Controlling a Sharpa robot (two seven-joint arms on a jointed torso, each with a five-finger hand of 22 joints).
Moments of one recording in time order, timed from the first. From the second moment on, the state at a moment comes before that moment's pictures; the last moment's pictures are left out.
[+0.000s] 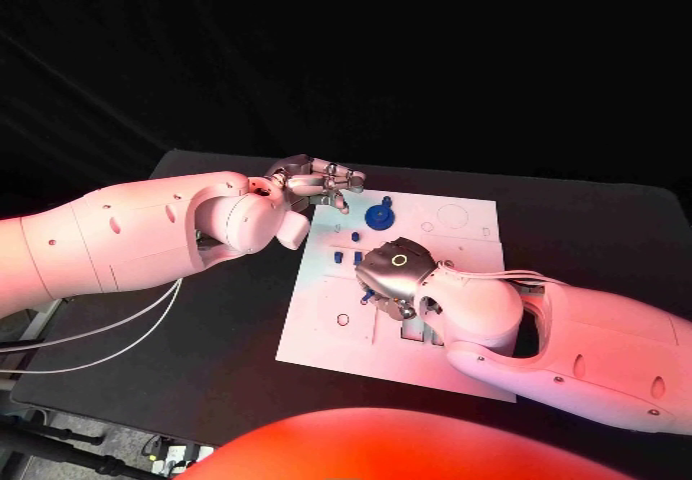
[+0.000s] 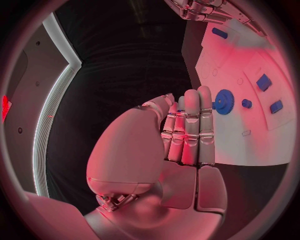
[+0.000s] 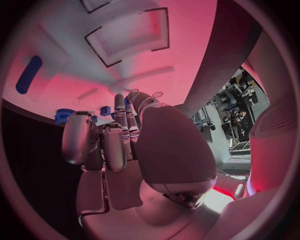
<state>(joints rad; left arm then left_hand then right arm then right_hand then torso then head) 1.18 -0.91 -0.01 1.56 -0.08 -0.30 0.08 1.47 -0.14 0.39 0.14 0.18 1.04 0.18 0.11 0.07 1.14 0.10 0.22 0.10 1.14 0.03 0.93 0.40 0.18 1.02 0.11 0.82 0.57 1.13 -0.56 -0.15 1.76 -2.03 -0.01 -0.41 1.47 -0.14 0.35 0.20 0.35 1.15 0.13 0.12 0.09 1.22 0.06 0.16 0.10 1.47 -0.01 1.42 1.30 0.08 1.42 0.09 1.21 1.31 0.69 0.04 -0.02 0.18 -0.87</state>
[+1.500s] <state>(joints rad) 1.18 -0.91 -0.01 1.57 -0.08 -0.29 0.07 1.47 -0.14 0.39 0.14 0.18 1.04 0.18 0.11 0.07 1.14 0.10 0.22 0.10 1.14 0.03 0.93 0.40 0.18 1.02 0.11 0.82 0.57 1.13 -0.55 -0.15 1.75 -2.02 0.02 -0.41 1.47 -0.14 0.35 0.20 0.35 1.15 0.12 0.12 0.09 1.22 0.06 0.16 0.10 1.46 -0.01 1.42 1.30 0.08 1.43 0.09 1.21 1.31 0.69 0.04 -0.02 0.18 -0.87</state>
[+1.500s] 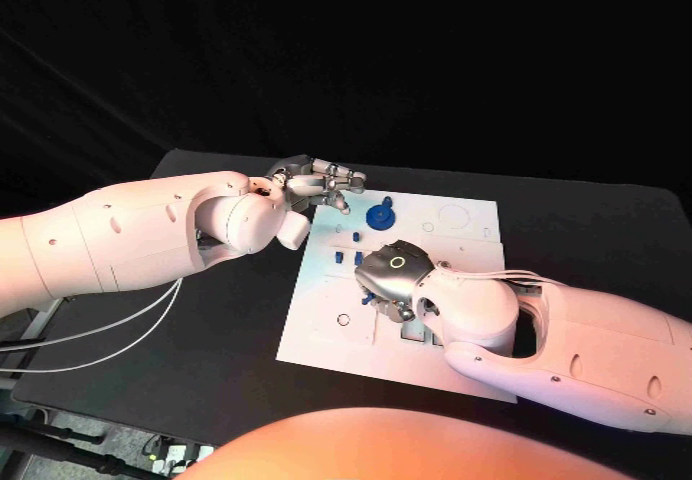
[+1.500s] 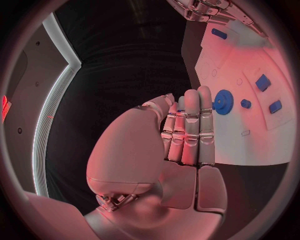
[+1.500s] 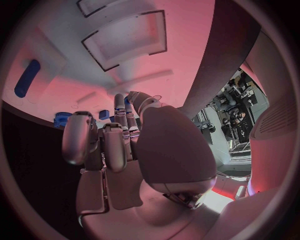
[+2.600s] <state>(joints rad) 1.18 -0.91 -0.01 1.57 -0.08 -0.29 0.06 1.47 -0.14 0.39 0.14 0.18 1.04 0.18 0.11 0.07 1.14 0.11 0.22 0.10 1.14 0.03 0.93 0.40 0.18 1.02 0.11 0.82 0.57 1.13 -0.54 -0.16 1.74 -2.00 0.01 -0.38 1.46 -0.14 0.35 0.19 0.35 1.15 0.12 0.13 0.09 1.22 0.06 0.16 0.10 1.46 -0.01 1.42 1.30 0.08 1.43 0.09 1.21 1.31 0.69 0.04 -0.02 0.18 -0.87</state>
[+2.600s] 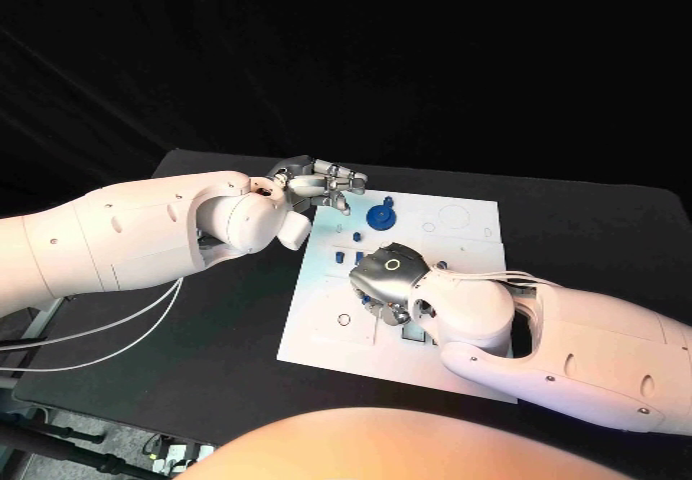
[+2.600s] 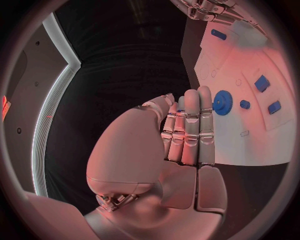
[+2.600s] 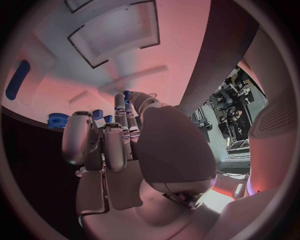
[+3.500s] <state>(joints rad) 1.18 -0.91 -0.01 1.57 -0.09 -0.29 0.05 1.47 -0.14 0.39 0.14 0.18 1.04 0.18 0.11 0.07 1.14 0.11 0.22 0.10 1.14 0.03 0.93 0.40 0.18 1.02 0.11 0.82 0.57 1.13 -0.53 -0.16 1.71 -1.95 -0.03 -0.34 1.40 -0.17 0.35 0.19 0.26 1.09 0.15 0.08 0.07 1.17 0.09 0.13 0.07 1.47 0.00 1.42 1.29 0.08 1.42 0.10 1.17 1.31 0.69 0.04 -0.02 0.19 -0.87</state>
